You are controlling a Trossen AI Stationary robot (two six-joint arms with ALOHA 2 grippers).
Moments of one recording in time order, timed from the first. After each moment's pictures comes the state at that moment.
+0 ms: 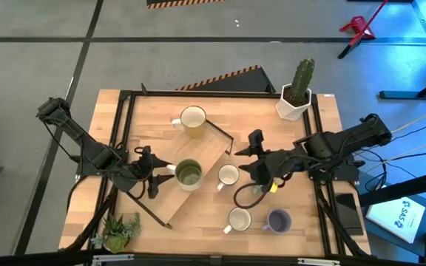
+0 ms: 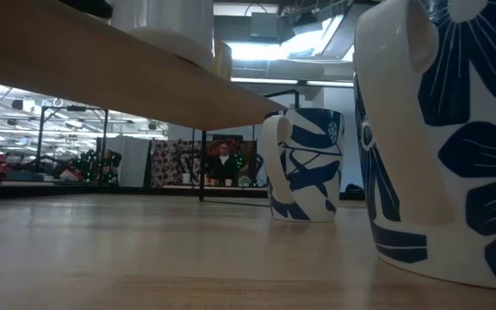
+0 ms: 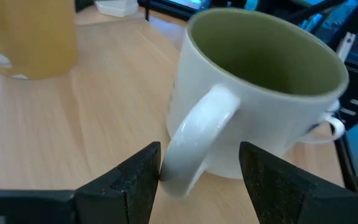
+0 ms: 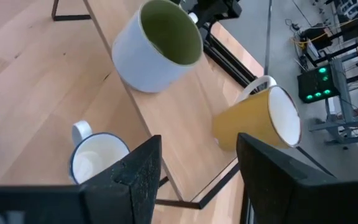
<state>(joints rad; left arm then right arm) -0.67 0.95 0.66 -0.34 -0.77 -0.73 0.40 1.46 1.57 -0.81 0.45 -0.43</state>
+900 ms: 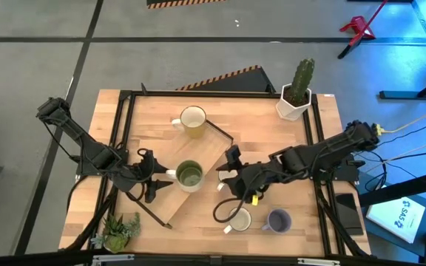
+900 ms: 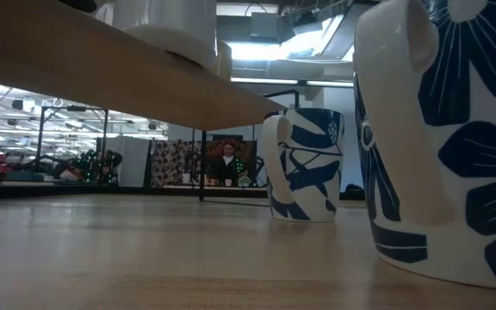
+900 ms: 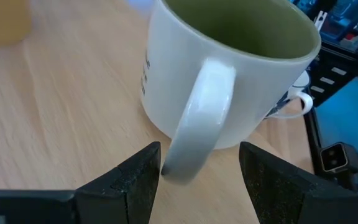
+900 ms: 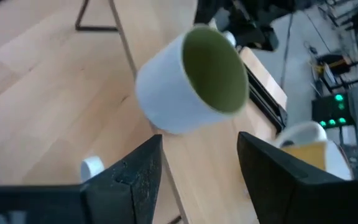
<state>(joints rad) -0.67 0.95 0.66 -0.34 -0.64 -0.75 0.39 1.63 1.57 -0.62 0.36 -0.54</state>
